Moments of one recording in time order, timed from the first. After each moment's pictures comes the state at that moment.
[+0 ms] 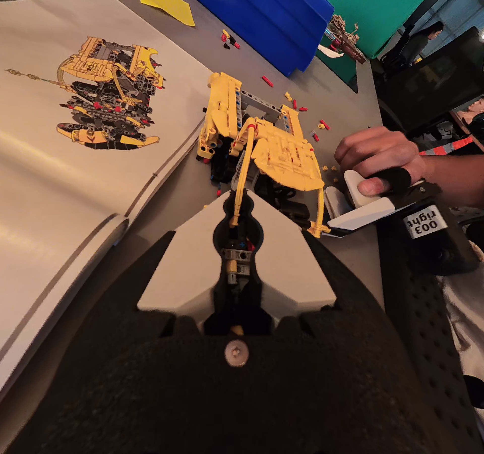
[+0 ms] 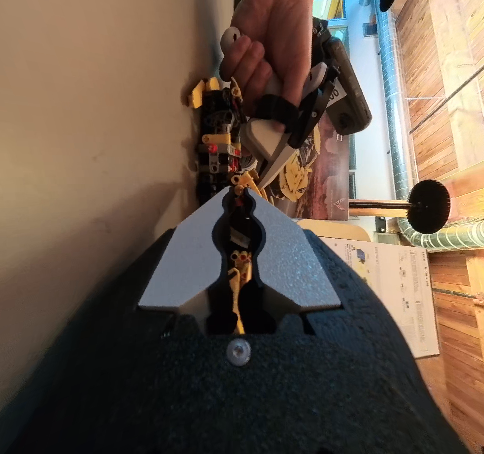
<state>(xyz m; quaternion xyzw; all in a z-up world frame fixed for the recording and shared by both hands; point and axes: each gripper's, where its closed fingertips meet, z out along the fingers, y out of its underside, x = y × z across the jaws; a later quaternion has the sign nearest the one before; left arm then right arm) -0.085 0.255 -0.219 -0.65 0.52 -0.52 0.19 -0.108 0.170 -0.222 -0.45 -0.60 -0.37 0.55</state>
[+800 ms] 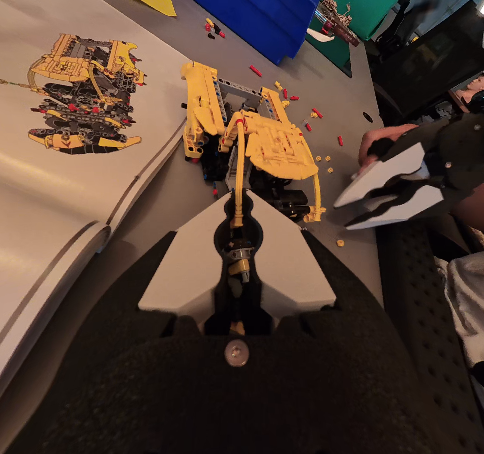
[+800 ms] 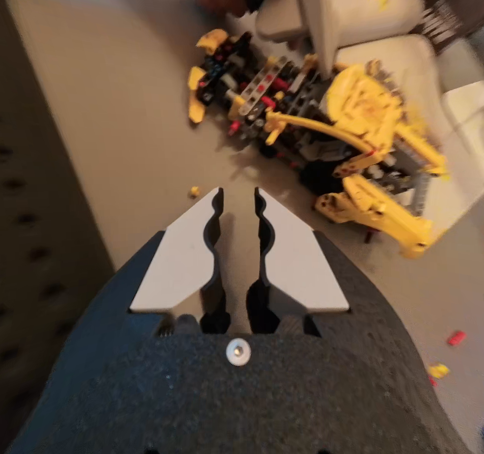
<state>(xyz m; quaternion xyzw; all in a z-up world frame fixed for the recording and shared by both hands) -0.085 0.243 -0.219 -0.64 0.55 -0.51 0.18 -0.087 0.114 -0.240 -0.84 -0.35 -0.01 0.41</state>
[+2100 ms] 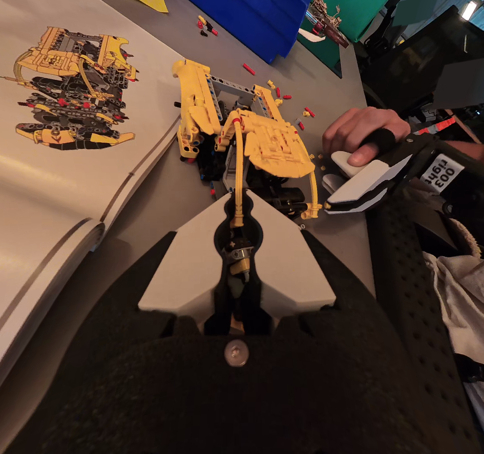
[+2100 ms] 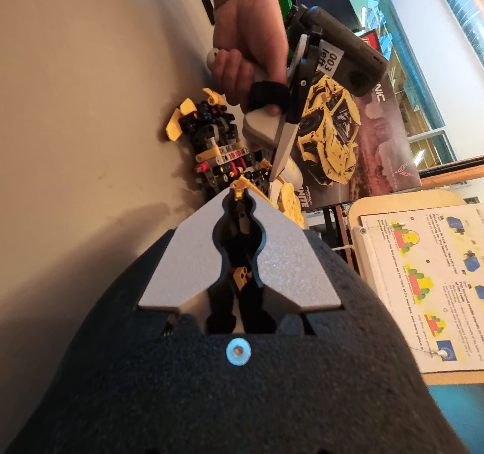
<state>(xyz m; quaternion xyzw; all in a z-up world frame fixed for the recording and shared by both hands) -0.088 0.240 -0.219 -0.63 0.55 -0.52 0.17 -0.098 0.151 -0.215 -0.57 -0.55 -0.21 0.57</state>
